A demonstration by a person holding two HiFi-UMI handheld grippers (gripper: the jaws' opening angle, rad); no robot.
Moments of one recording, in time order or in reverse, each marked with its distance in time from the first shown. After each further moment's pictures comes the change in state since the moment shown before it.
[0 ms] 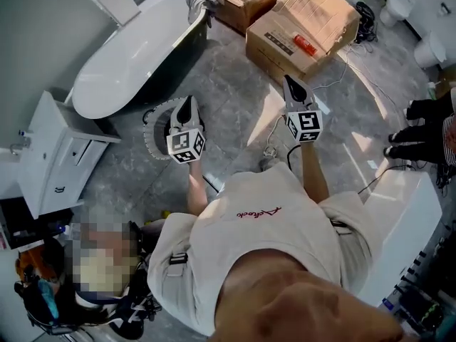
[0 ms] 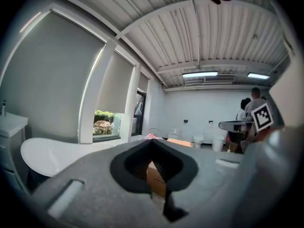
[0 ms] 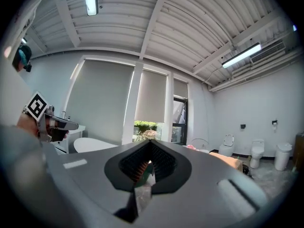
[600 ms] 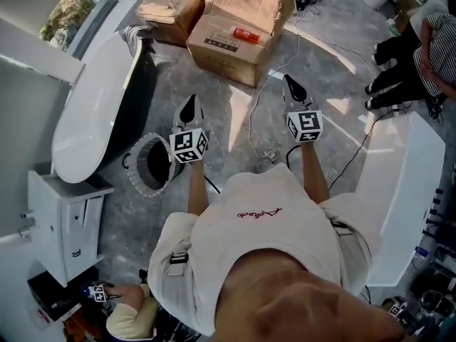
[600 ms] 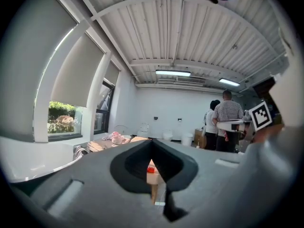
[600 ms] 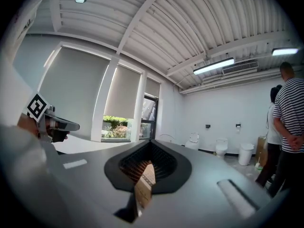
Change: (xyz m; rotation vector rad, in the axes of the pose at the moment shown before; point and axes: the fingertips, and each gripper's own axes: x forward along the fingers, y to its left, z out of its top) left arm 0.123 -0.194 -0.005 0.039 0.045 -0.384; right arm -0.117 -0.167 -0.020 0.015 0.042 -0.354
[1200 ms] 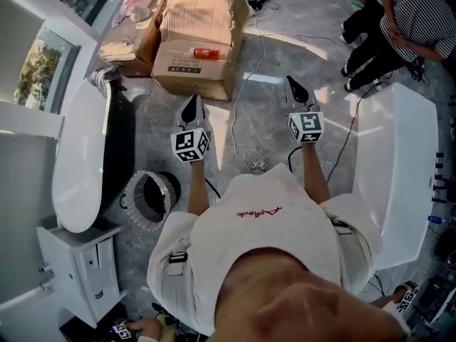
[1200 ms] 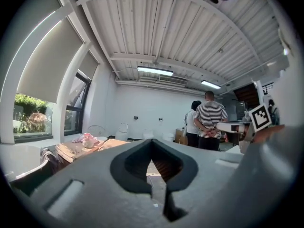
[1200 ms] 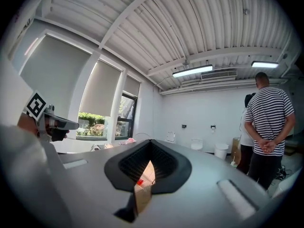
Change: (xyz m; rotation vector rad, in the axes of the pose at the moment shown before) left arm 0.141 -0.133 0.011 0.034 0.007 -0.243; right arm -0.047 -0.168 -0.013 0.012 0.011 -0.253
